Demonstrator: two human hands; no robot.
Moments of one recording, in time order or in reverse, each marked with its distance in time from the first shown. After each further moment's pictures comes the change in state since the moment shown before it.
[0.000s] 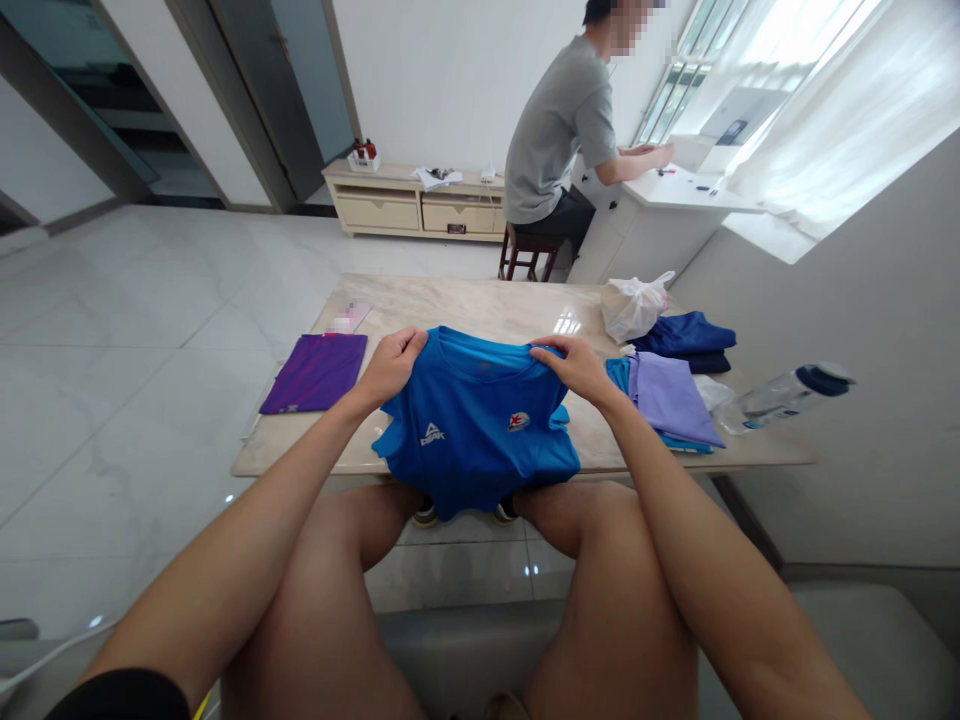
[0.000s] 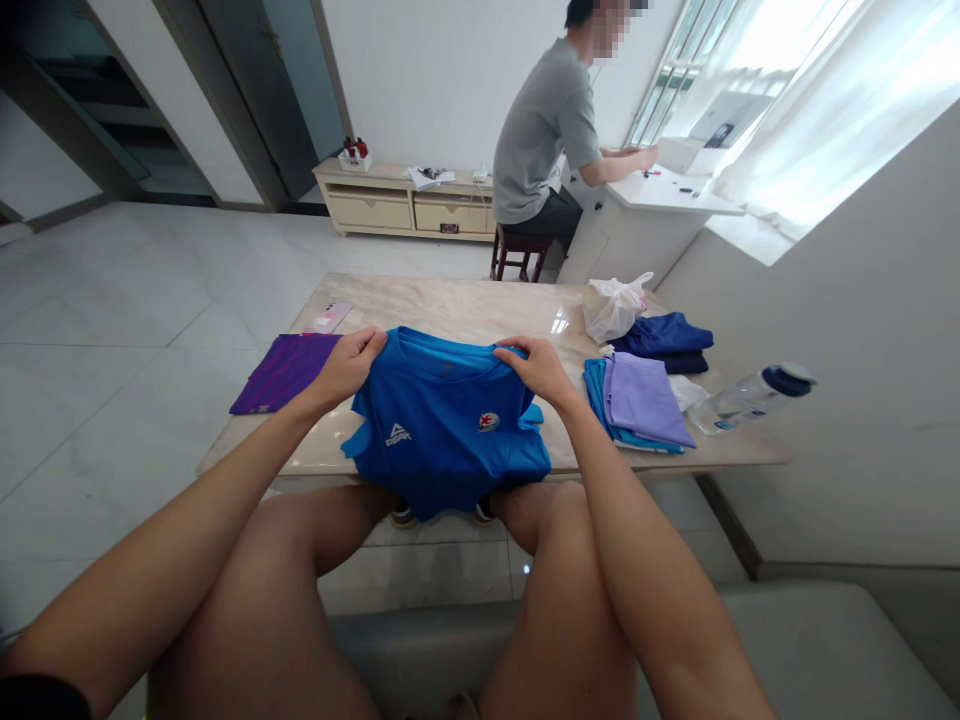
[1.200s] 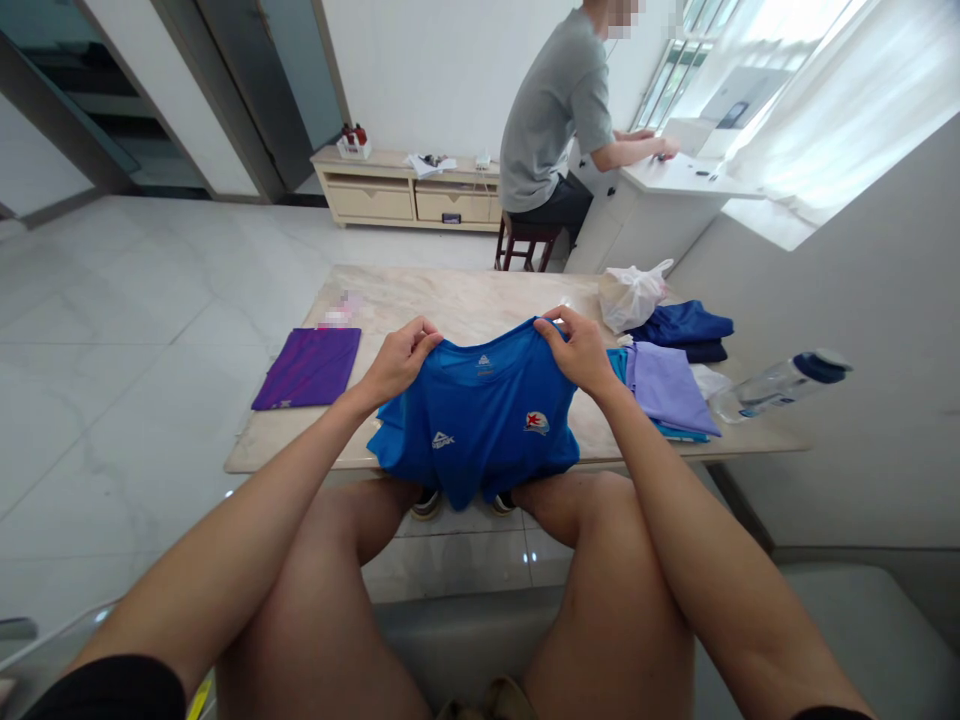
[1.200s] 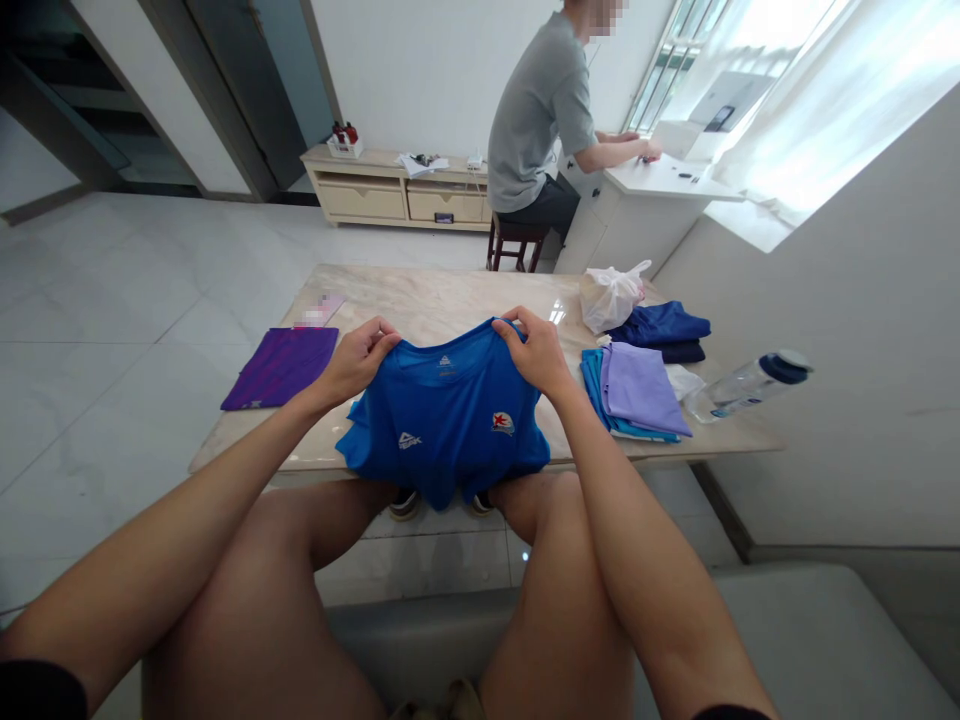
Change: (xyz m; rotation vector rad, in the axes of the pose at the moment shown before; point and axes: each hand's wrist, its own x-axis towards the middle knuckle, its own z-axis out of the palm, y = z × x) left_hand -0.001 -0.001 0.016 -0.011 -0.104 0.054; right_hand -0.003 -0.025 -0.001 -0.113 0.203 -0.138
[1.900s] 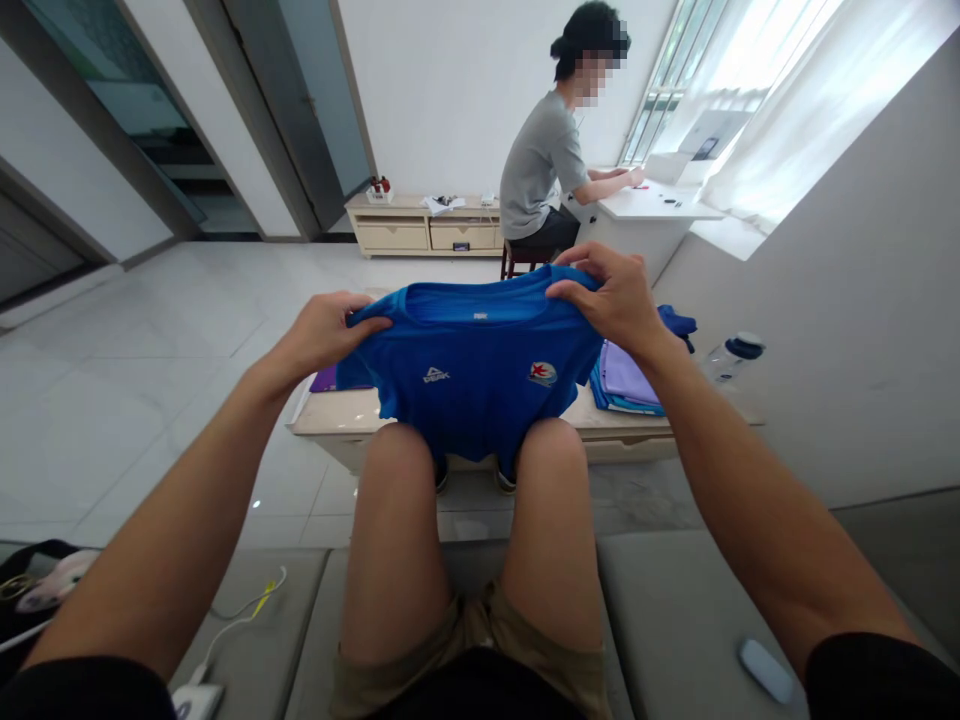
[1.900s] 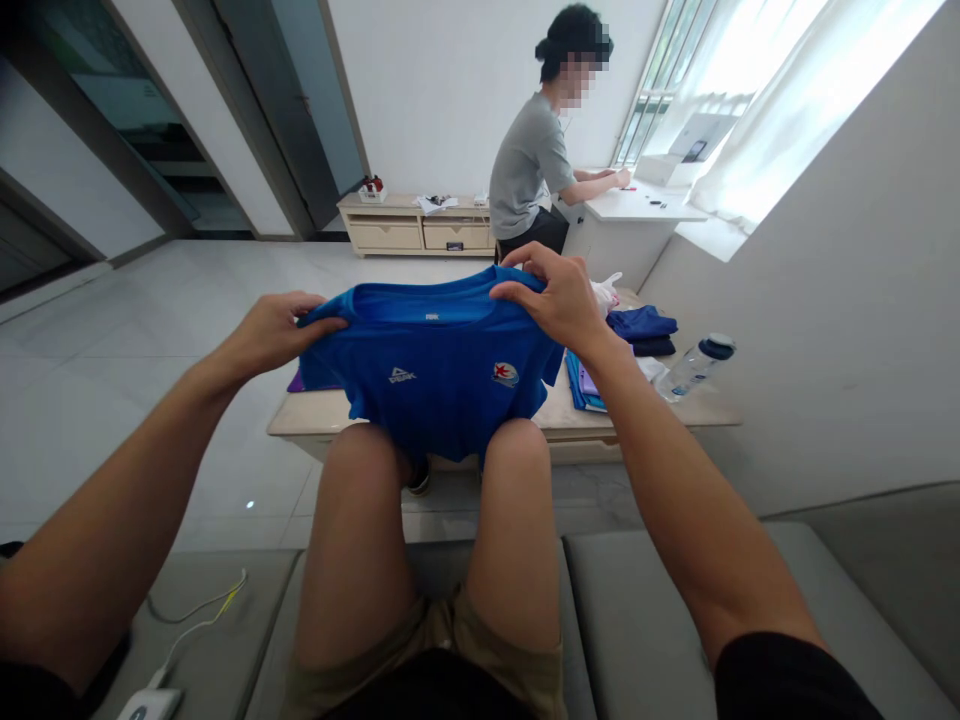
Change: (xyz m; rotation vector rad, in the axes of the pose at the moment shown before) left_hand -0.080 0.151 -0.125 0.501 -0.050 -0.060; right_hand -0.021 -0.126 -0.130 -0.177 0.029 -0.315
